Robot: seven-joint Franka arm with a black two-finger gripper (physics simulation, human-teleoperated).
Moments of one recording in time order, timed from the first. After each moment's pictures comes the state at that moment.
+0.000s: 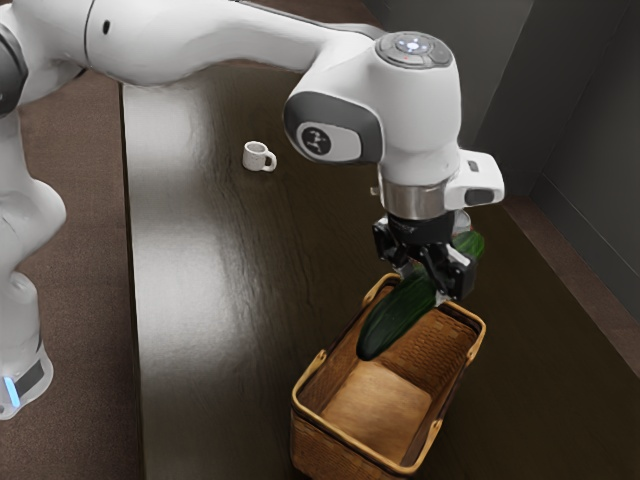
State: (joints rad) arm -0.65 -0.03 0.06 -1.64 0.20 1.94 -1.15
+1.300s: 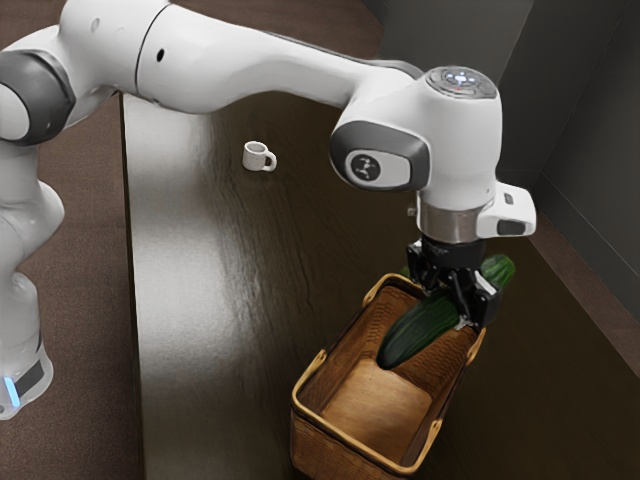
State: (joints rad) arm -0.60 0.13 0.06 -1.52 0.09 1.95 -0.94
